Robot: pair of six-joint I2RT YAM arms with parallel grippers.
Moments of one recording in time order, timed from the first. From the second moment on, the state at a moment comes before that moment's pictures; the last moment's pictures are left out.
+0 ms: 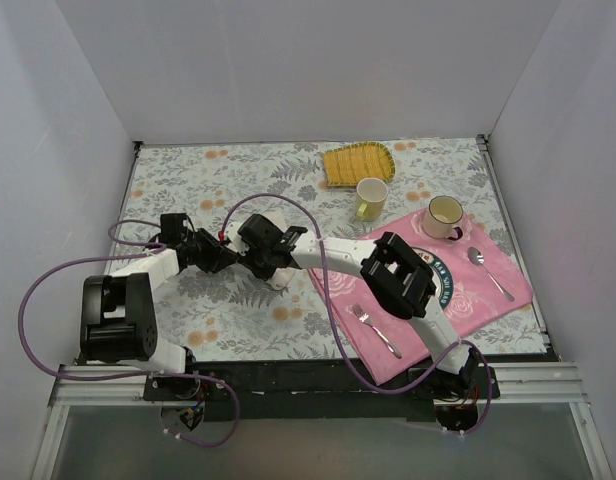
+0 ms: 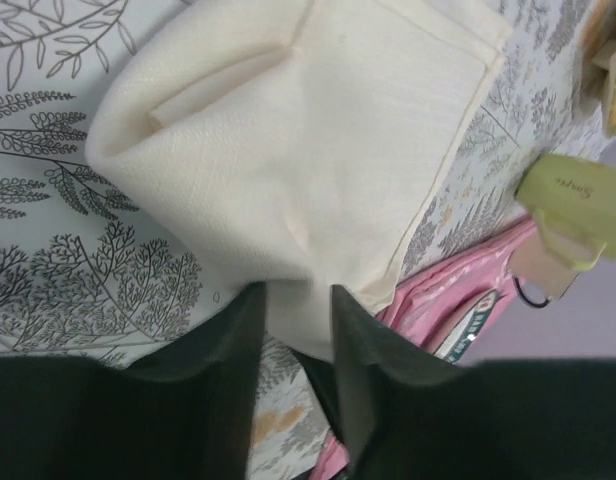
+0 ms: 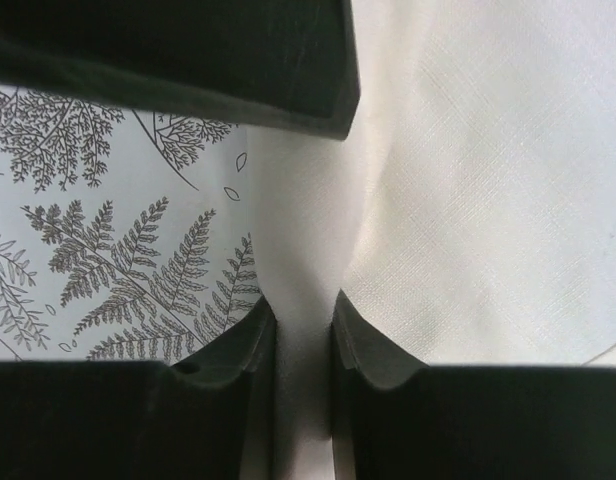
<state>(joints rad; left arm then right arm) 0.05 1.49 0.67 -0.14 0.45 -0.89 1.05 2.23 1.71 -0.39 -0.05 -0.10</state>
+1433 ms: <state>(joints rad) 0.05 1.50 0.38 0.47 0.54 -1.06 0.81 2.32 1.25 0.61 -0.94 1.04</state>
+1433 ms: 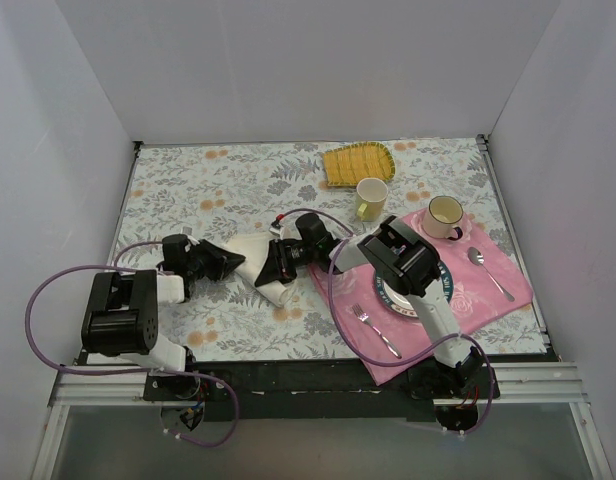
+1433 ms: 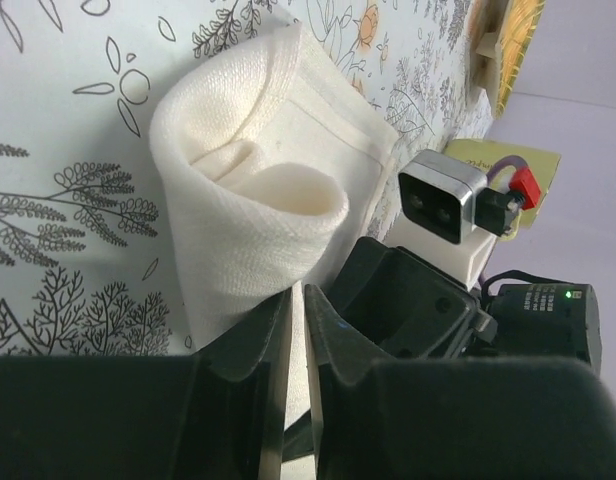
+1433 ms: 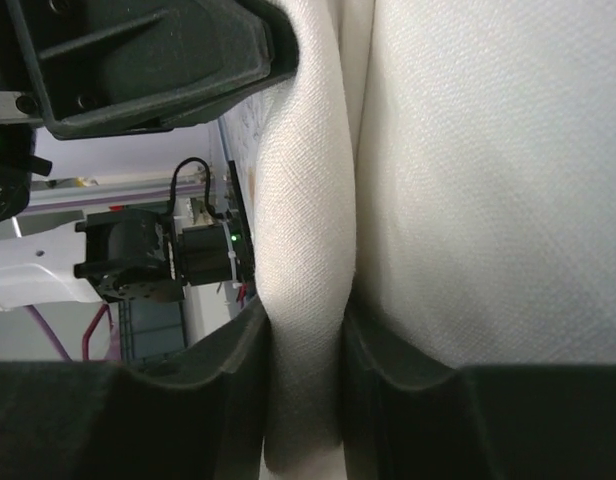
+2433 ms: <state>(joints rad) 0.03 1.65 0.52 0.41 0.56 -1.02 0.96 2.18 1.71 -0.54 -0.22 0.02</state>
